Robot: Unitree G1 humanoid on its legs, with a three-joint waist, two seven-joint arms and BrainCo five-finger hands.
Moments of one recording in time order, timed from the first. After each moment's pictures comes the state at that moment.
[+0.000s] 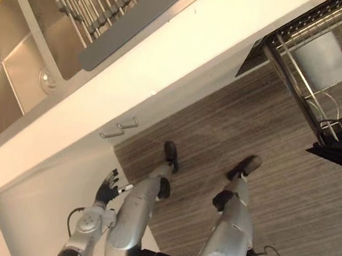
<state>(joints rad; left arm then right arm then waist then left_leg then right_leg) 0.03 0.11 -0.24 0.75 -0.33 -0.34 0.06 -1.02 -1.03 0.02 0.63 -0.17 0.09 -0.18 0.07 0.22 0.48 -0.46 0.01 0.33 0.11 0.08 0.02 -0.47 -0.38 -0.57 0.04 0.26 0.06</state>
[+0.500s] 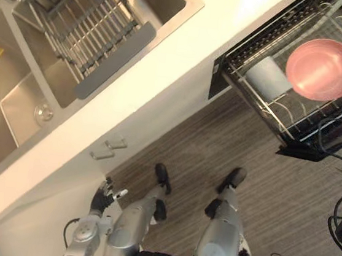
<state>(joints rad) 0.10 0.08 -0.15 0.77 -0.33 -0.34 0.06 -0.74 -0.95 -0.50 0.55 0.36 -0.01 -0.35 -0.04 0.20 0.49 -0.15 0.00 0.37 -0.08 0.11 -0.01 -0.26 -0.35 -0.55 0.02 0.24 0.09</state>
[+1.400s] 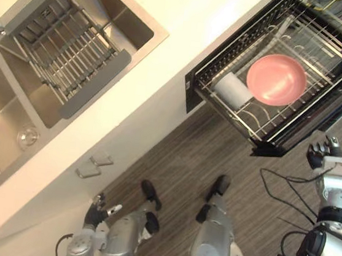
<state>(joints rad) 0.11 0.07 -0.12 0.91 -0.25 -0.36 0.06 -0.56 -0.67 -0.51 0.89 1.31 0.20 0.02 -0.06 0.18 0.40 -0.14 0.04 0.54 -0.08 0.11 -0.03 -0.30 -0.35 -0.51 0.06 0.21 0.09</state>
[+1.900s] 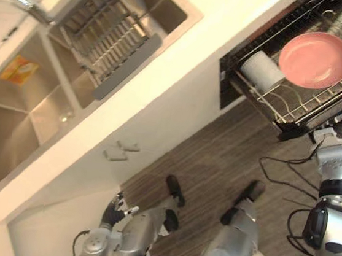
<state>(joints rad) 0.09 0.02 -0.27 0.91 -0.27 -0.38 0.05 -0.82 -0.75 -0.23 0.97 1.01 0.17 -0.07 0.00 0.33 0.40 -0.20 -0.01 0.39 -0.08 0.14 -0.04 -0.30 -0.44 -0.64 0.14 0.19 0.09</state>
